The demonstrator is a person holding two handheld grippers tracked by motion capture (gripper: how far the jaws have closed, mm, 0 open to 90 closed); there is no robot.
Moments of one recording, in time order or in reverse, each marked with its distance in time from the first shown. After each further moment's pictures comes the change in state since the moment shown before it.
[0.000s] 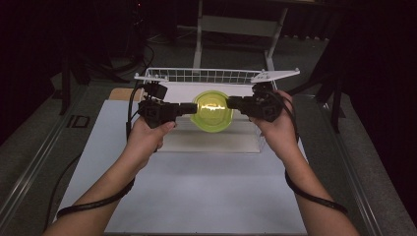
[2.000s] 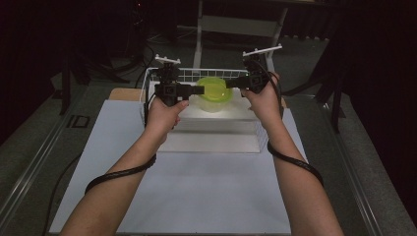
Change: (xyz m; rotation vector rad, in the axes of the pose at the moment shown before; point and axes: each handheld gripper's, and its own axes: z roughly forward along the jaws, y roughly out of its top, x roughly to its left) left arm 0.032 0.035 0.052 -0.016 0.171 -0.114; right arm -0.070 0.032 0.066 0.131 -0.145 0.270
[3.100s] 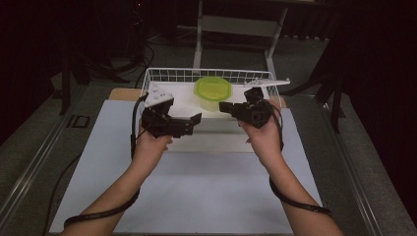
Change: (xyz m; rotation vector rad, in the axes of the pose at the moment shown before) left arm -0.031 -0.093 -0.055 -0.257 0.094 0.409; right arm 0.058 -0.079 -0.040 -0.154 0.167 -0.104
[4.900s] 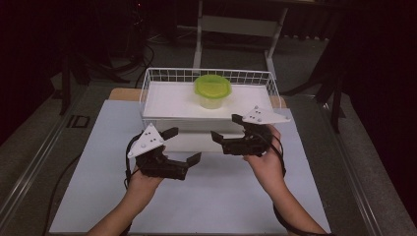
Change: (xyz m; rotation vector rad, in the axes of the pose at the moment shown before) left arm -0.024 -0.056 -0.034 -0.102 -0.228 0.035; right arm 0.027 -0.057 -0.015 -0.139 -0.040 -0.185
